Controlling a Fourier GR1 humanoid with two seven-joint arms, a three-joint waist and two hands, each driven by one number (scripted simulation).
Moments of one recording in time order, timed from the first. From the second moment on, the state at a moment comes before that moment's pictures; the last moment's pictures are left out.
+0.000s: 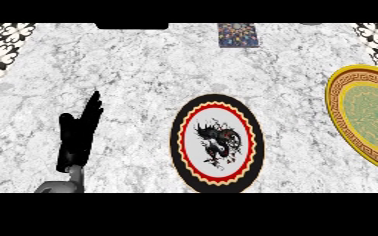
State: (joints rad) left arm -0.03 0.15 -0.05 -1.48 -0.04 0.18 0.22; right arm -0.20 -0.68 -0.27 -1.41 0.53 -0.09 0.11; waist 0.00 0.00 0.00
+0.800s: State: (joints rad) left arm -0.05 0.13 -0.05 -1.46 -0.06 0.16 0.23; right arm -0.42 -0.75 -0.24 -0.72 0.60 0.09 -0.15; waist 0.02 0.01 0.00
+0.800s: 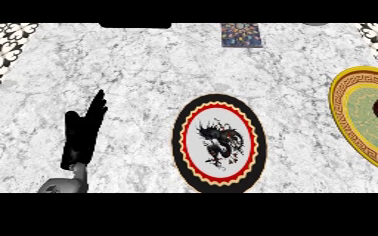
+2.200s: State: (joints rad) left arm -0.03 0.12 -0.03 -1.47 -0.06 0.14 0.22; right arm -0.48 -0.86 -0.58 -0.31 0.18 0.47 -0.68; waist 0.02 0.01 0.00
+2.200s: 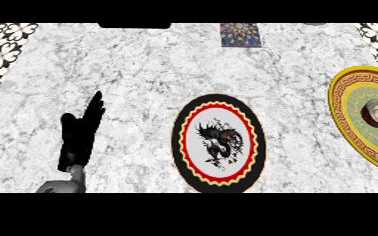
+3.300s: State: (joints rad) left arm -0.05 0.11 -0.01 -1.46 -0.08 0.13 0.22; right arm -0.46 -0.84 -0.51 -0.21 0.21 0.30 -0.80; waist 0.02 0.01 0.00
